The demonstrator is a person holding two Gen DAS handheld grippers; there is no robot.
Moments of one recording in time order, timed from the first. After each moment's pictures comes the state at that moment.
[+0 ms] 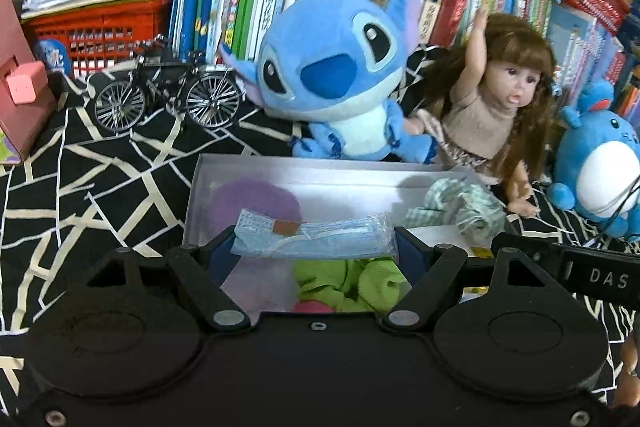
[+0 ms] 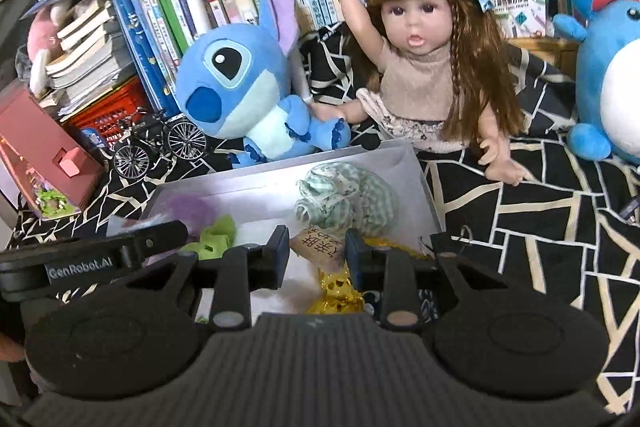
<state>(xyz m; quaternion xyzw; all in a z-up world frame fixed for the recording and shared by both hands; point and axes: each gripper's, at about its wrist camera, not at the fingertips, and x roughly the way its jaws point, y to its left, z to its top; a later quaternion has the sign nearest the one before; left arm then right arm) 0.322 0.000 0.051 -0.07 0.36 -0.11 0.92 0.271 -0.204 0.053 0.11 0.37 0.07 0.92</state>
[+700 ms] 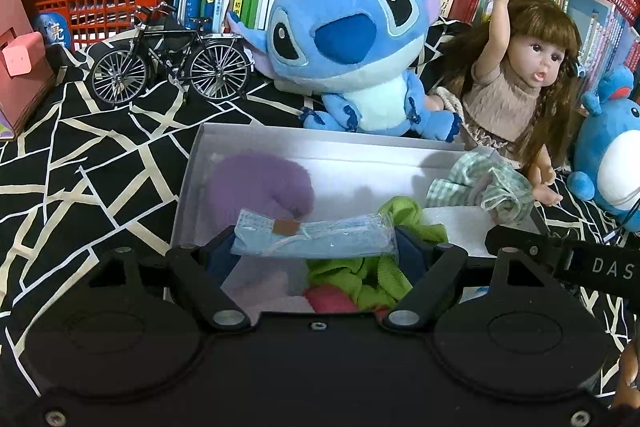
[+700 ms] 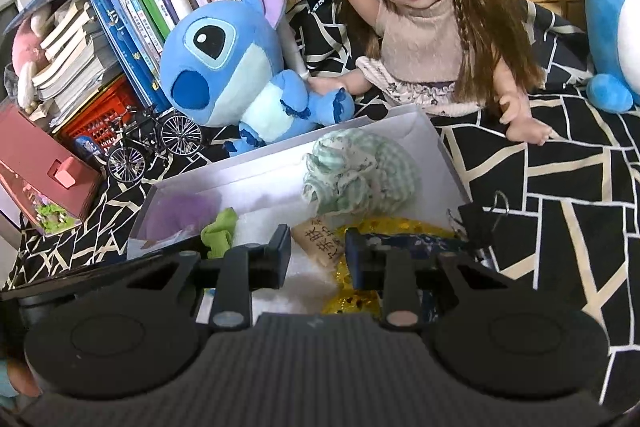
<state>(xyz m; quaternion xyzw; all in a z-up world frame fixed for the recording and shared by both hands) 0.334 -0.002 0.020 -0.07 0.38 -0.09 0.92 0.285 -0.202 0.027 0.16 0.38 0.06 0.91</state>
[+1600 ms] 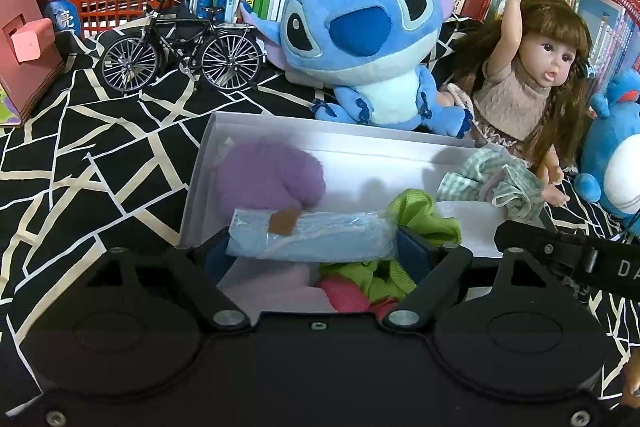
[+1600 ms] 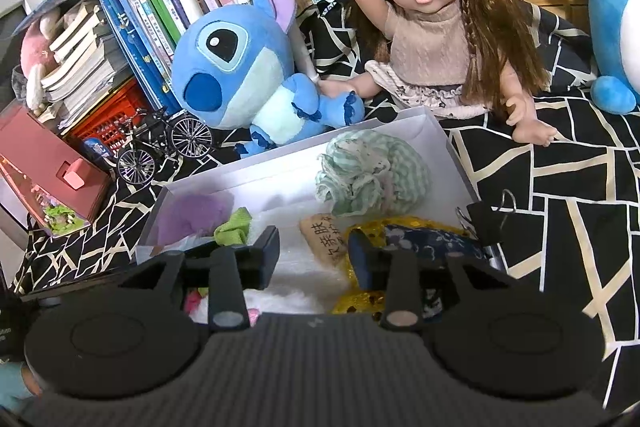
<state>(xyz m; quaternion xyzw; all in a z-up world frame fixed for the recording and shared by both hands) 0.333 0.001 0.016 -0.08 0.39 -0.08 0.92 0.280 -0.198 0.032 0.16 0.37 0.07 0.91</state>
